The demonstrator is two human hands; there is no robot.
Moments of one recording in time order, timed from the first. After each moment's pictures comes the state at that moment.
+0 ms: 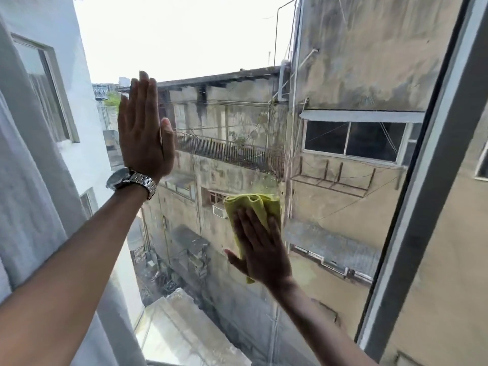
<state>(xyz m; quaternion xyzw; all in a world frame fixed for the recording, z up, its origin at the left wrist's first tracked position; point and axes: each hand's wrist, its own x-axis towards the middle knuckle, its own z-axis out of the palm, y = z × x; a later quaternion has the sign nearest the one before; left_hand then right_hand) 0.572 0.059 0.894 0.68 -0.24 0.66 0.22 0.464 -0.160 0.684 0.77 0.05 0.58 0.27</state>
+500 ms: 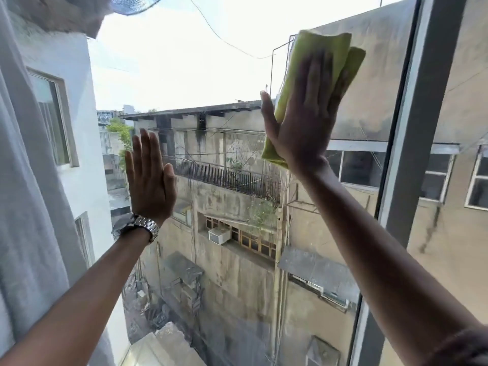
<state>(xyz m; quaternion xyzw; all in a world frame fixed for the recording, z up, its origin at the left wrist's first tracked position) 0.560 0.039 0.879 0.72 -0.21 0.61 0.26 0.447 -0.218 1.005 0.65 -0.09 0.75 0.06</state>
